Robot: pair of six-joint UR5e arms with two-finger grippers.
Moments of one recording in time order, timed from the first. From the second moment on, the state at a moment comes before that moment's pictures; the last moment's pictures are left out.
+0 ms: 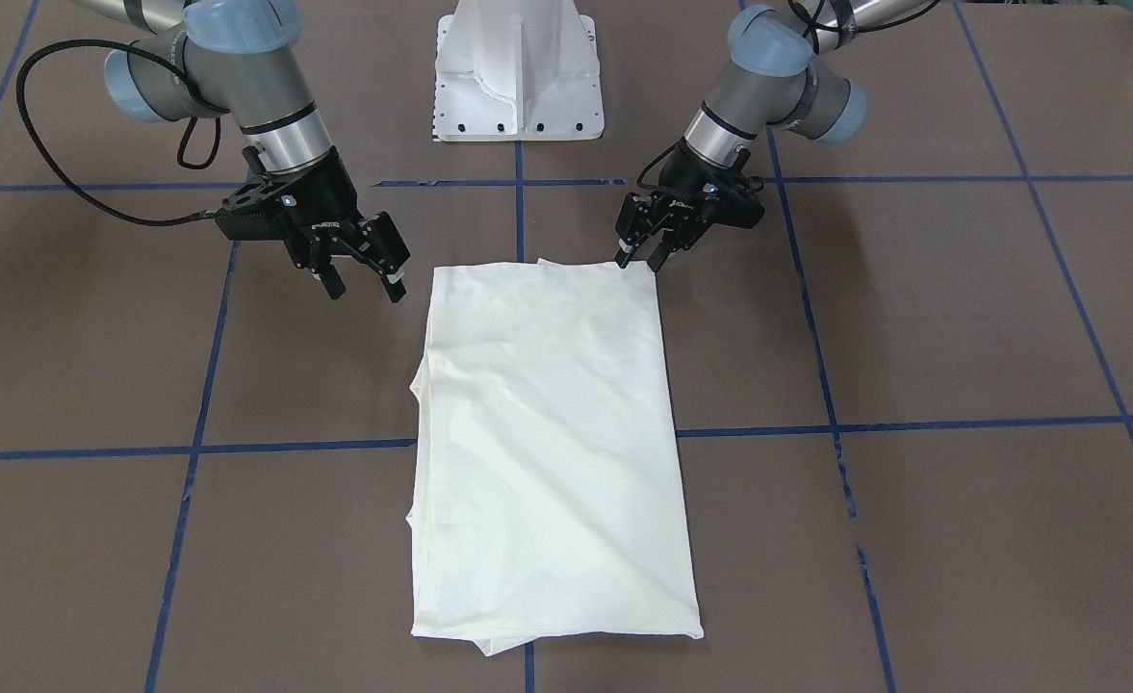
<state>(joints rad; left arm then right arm) -0.33 -1.81 -1.74 -2.43 -1.51 -1.66 0.48 -1.29 1.90 -1.07 1.51 1.68</state>
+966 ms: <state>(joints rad) -0.33 -1.80 -1.73 -2.43 -1.51 -1.65 0.48 -1.29 1.89 -1.07 1.51 1.68</state>
